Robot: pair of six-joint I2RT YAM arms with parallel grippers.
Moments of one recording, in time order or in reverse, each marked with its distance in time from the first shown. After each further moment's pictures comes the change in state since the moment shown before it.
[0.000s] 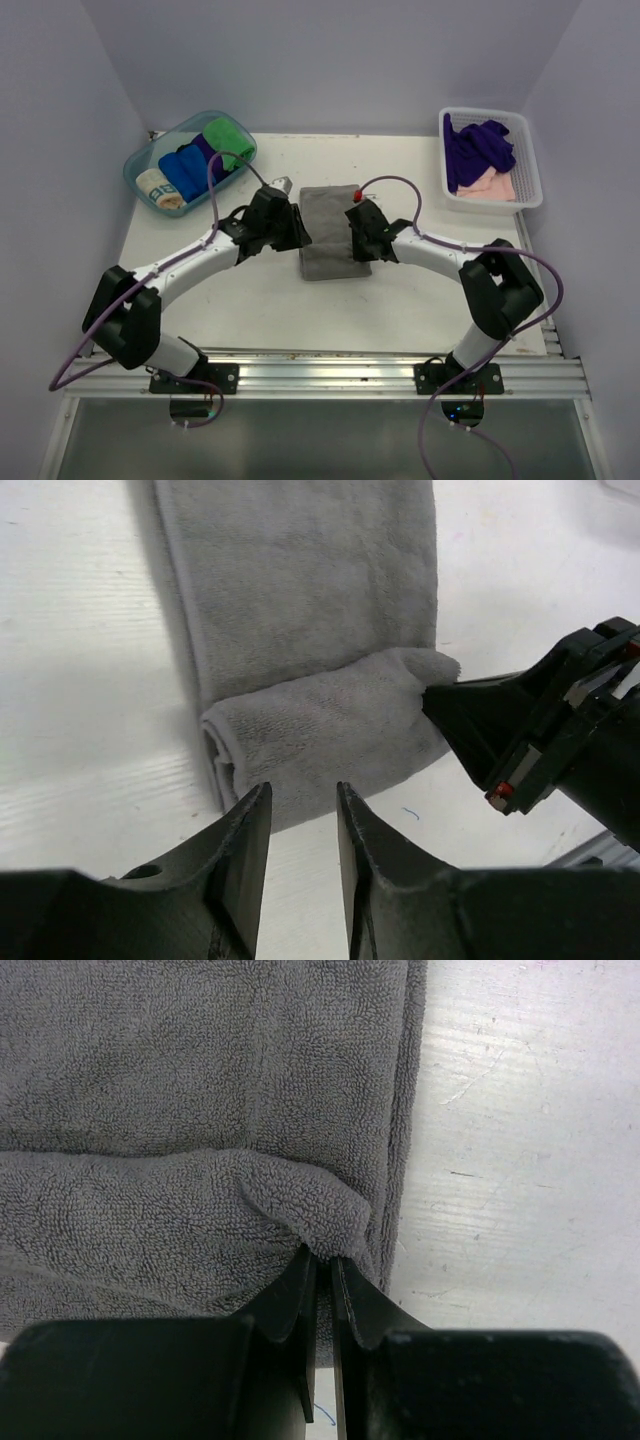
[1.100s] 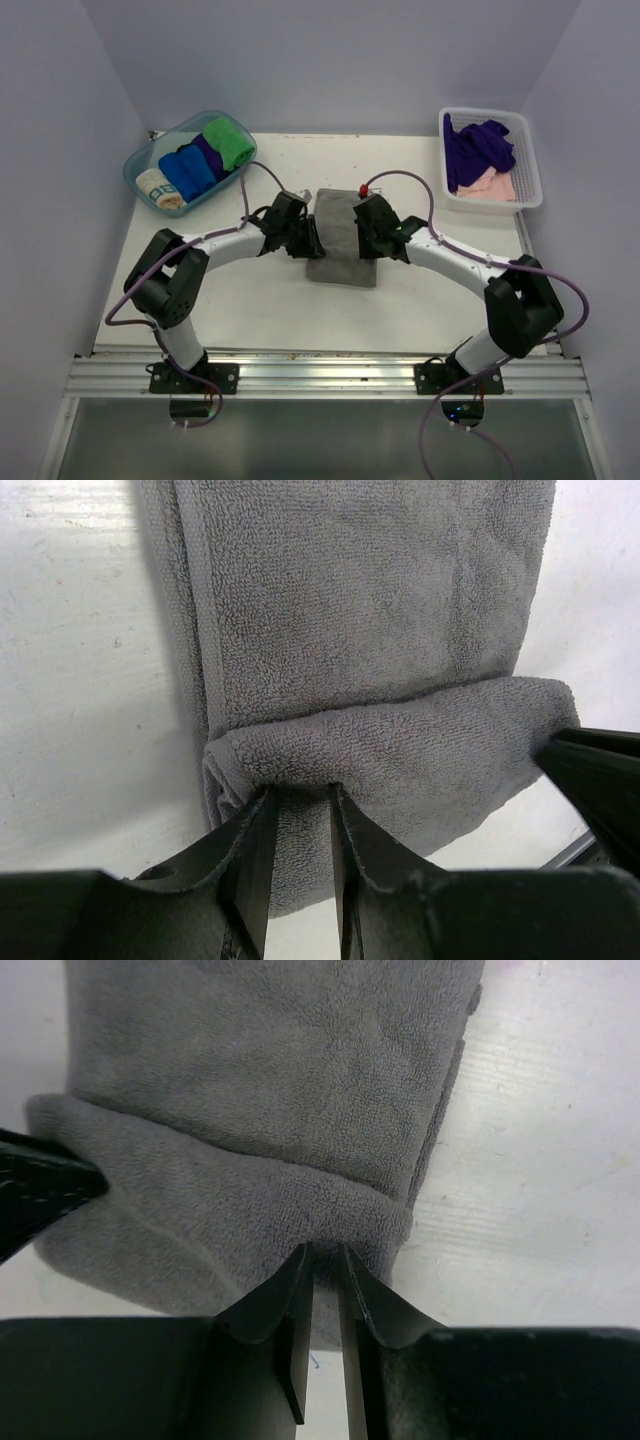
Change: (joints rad) left arm 0.000 0.294 0.038 0.149 0.179 0.005; right arm -0.005 -0.152 0.013 -0.110 -0.015 -0.034
